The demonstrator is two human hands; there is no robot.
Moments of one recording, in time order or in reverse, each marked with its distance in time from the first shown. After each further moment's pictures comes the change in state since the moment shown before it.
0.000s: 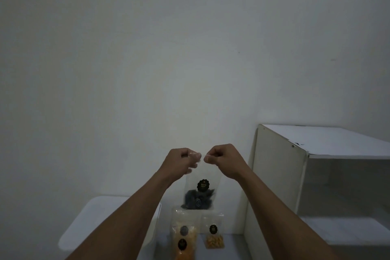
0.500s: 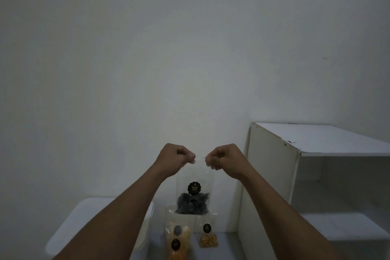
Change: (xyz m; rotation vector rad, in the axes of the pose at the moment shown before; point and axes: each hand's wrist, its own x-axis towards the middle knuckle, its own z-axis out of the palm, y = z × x) left_hand 0.014 0.007 0.001 0.135 -0.006 0.027; right_hand -0.005 0.017 -0.022 0.133 -0.036 0.021
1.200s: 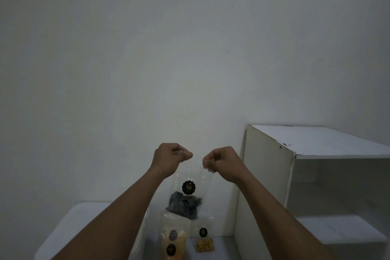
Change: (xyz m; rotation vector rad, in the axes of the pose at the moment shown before) left_hand 0.015 0.002 0.010 0.039 0.145 -0.009; right_hand 0.000 0.001 -0.002 -0.010 0.038 0.035
